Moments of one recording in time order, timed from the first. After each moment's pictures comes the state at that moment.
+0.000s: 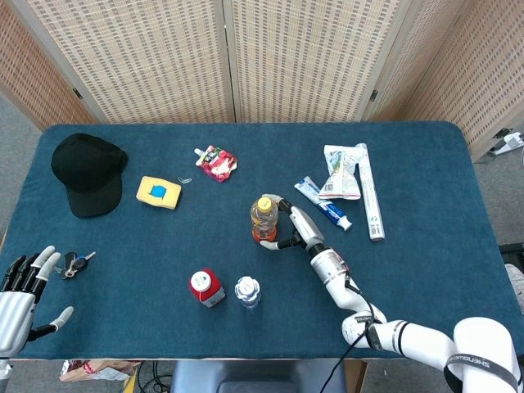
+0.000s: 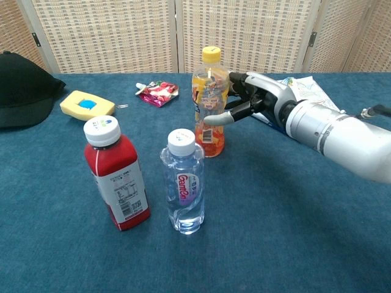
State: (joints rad) left arm -0.04 -1.04 0.01 -1.71 1.64 1.58 0.06; right arm 0.76 -1.78 0.33 -1.24 -1.20 0.86 0.57
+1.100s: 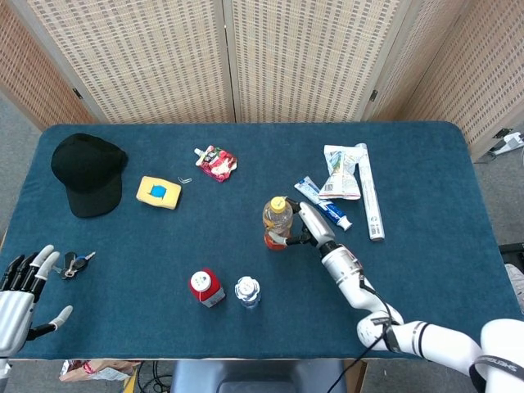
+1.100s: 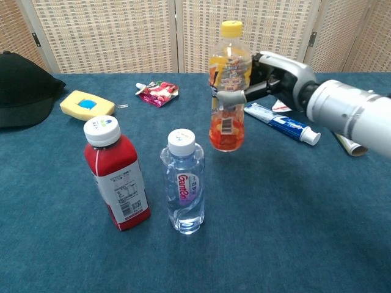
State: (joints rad) left arm -0.04 -1.04 0.00 -1.71 1.65 1.58 0.07; right arm 0.70 -1.62 0.31 -1.41 -1.29 0.89 0.59
